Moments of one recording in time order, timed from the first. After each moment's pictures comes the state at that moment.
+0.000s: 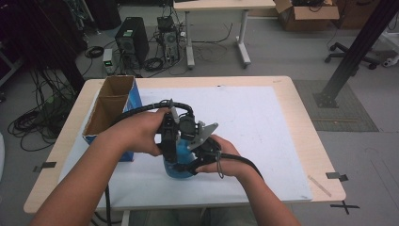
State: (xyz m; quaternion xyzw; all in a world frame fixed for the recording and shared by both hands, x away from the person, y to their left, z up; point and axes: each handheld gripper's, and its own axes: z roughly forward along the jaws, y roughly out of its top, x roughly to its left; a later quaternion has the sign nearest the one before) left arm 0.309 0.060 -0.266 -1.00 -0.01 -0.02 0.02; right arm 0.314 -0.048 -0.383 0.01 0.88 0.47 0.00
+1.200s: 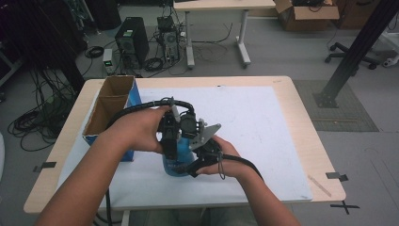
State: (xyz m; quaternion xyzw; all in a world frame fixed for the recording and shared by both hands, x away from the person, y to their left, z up) left arm 0.308 0.058 -0.256 -1.00 -0.01 -0.04 0.03; right arm 0.311 -0.051 -0.385 0.02 0.87 0.49 0.00
